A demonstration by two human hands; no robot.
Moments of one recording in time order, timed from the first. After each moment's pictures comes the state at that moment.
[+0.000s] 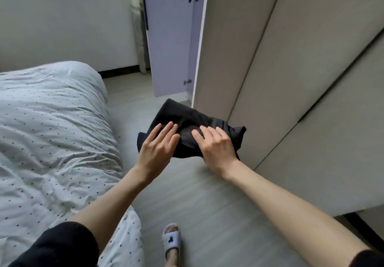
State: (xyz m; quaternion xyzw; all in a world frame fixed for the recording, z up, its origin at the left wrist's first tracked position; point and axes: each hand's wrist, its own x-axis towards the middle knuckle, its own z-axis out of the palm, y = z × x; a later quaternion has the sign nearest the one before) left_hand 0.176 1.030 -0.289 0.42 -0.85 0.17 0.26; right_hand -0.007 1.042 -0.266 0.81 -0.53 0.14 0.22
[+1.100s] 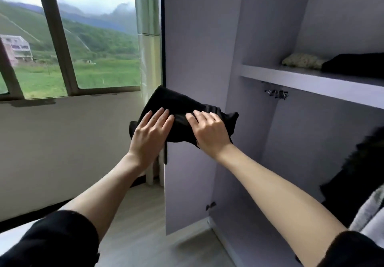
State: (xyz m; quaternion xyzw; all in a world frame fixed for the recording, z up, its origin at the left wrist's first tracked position) left_hand 0.337 0.299 -0.055 0.45 -0.78 0.31 0.31; right_hand 0.162 0.292 -0.045 0.75 -0.45 0.26 0.41
